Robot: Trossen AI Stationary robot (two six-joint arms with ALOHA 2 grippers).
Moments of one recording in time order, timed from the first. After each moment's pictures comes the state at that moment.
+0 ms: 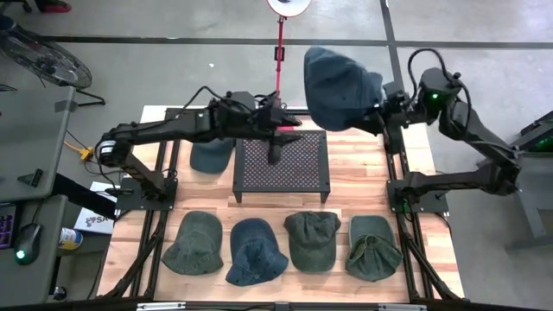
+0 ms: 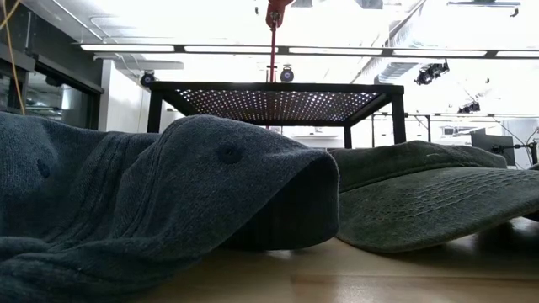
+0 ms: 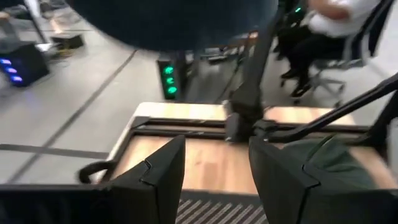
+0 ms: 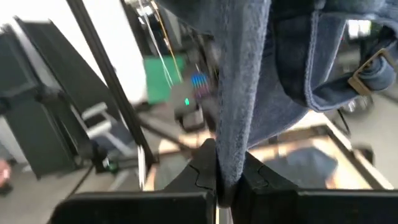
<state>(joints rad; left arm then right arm) 0.14 1.53 1.62 -0.30 -0.01 0.07 -0.44 0.99 1.39 -0.52 -0.55 0.20</state>
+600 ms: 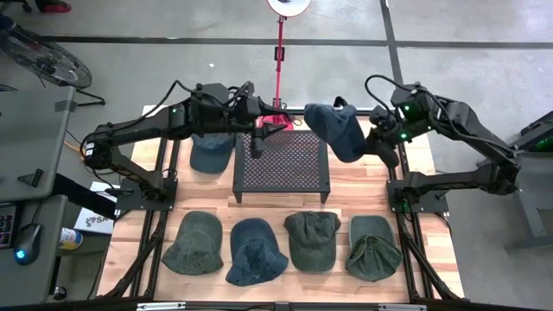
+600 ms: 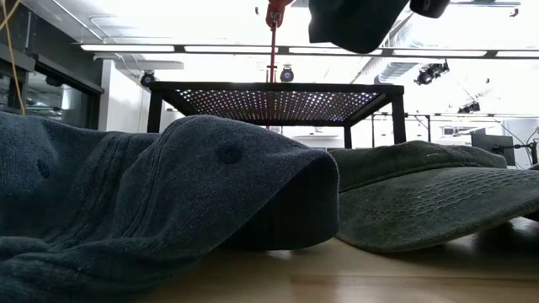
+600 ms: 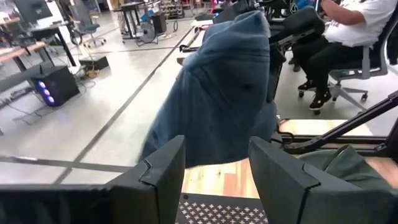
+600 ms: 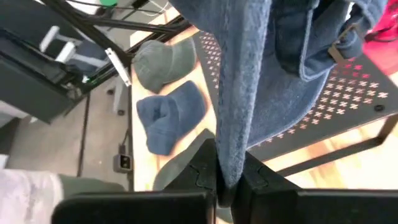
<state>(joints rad) 0.14 1.42 1.63 -0.35 -0.06 0.13 -0.44 1.00 1.39 -1.09 -0.51 0.25</state>
